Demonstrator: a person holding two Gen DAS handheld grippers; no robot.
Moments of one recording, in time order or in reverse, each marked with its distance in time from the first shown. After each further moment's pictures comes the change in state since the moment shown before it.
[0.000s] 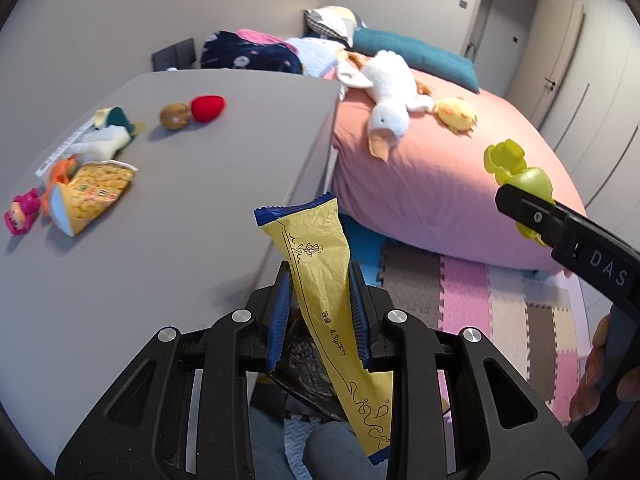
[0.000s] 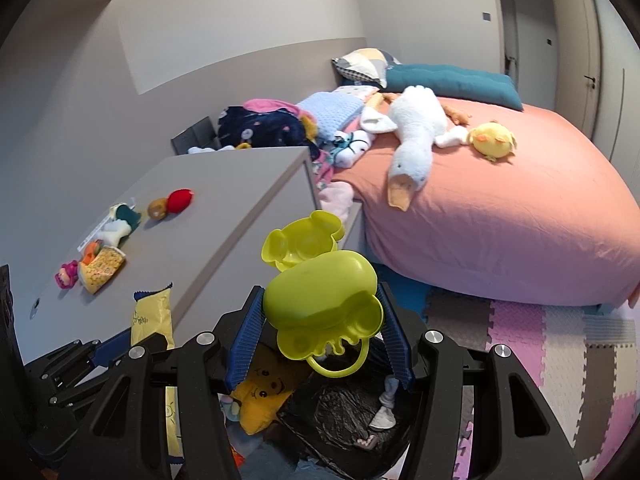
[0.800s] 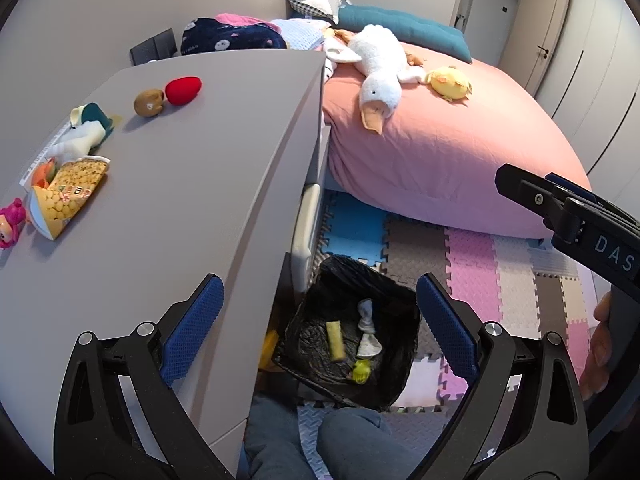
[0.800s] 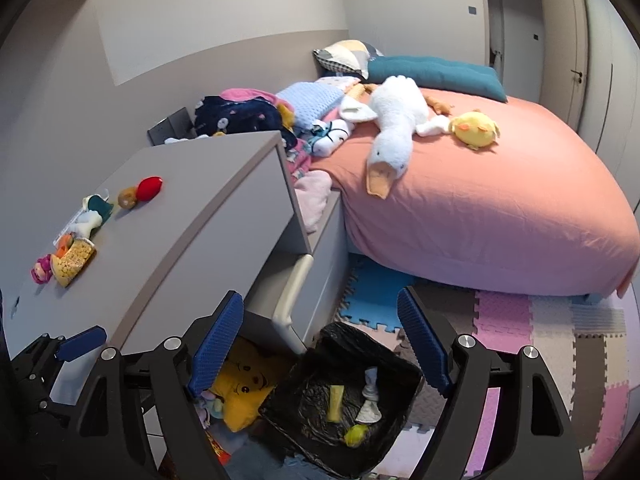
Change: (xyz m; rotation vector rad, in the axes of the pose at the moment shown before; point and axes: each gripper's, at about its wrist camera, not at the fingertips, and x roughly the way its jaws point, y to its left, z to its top) left arm 0.022 -0.004 -0.007 0.069 0.065 0.011; right arm 0.016 -0.012 -0.011 0.000 0.020 -0.058
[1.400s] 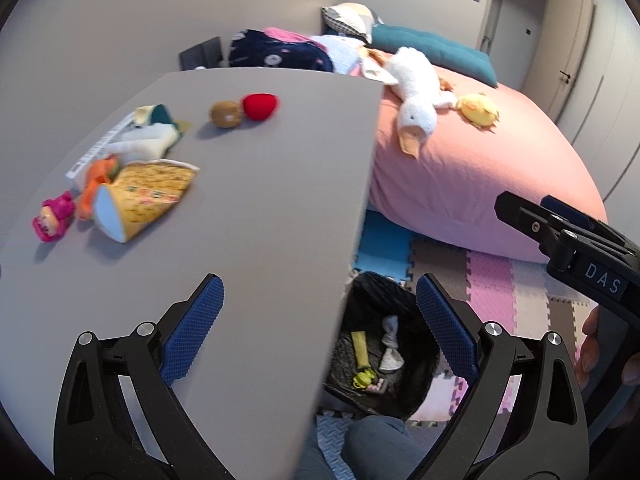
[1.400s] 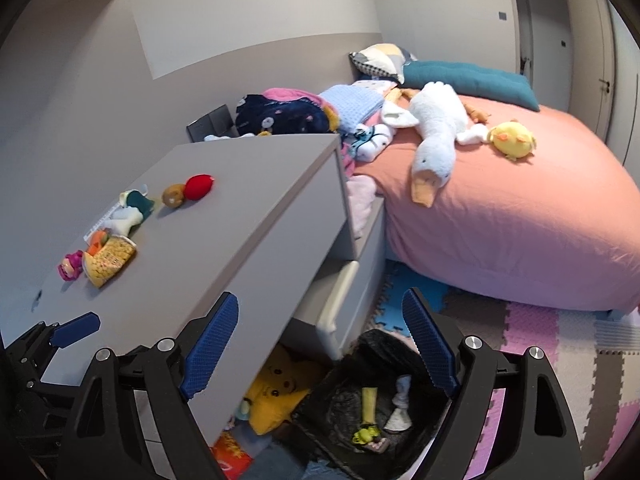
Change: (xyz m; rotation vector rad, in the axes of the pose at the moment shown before) left arm -0.033 0.062 0.002 -0.070 -0.059 0.075; right arm 0.011 0.055 0.008 -0.027 -0.001 0.106
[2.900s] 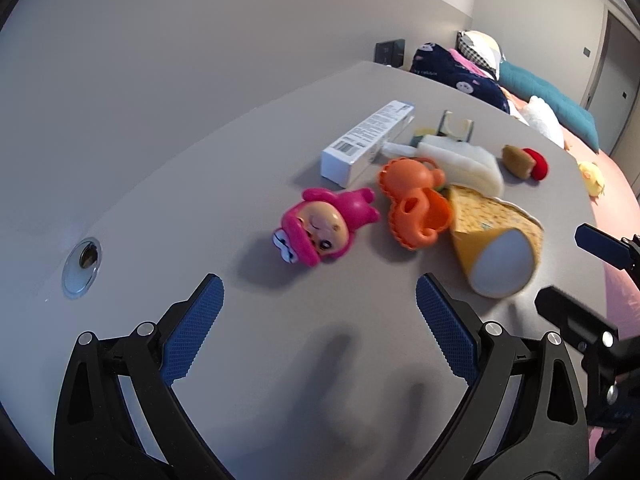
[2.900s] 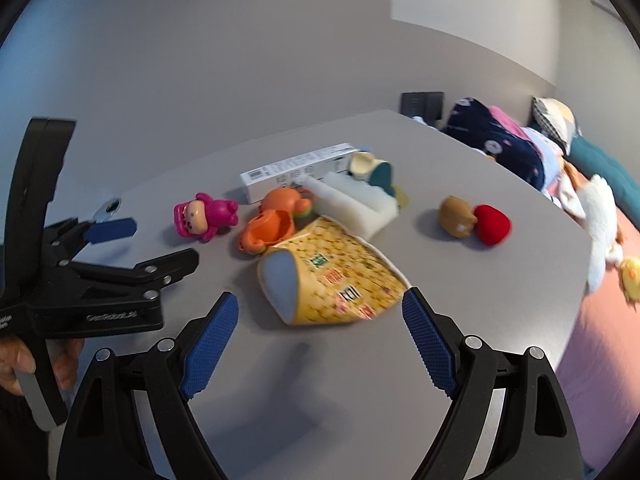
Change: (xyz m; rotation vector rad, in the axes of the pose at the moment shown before) left arm 0.001 0.251 0.001 -0.256 -0.012 0.253; right arm 0.071 0.261 0.004 -0.522 0.086 0.305
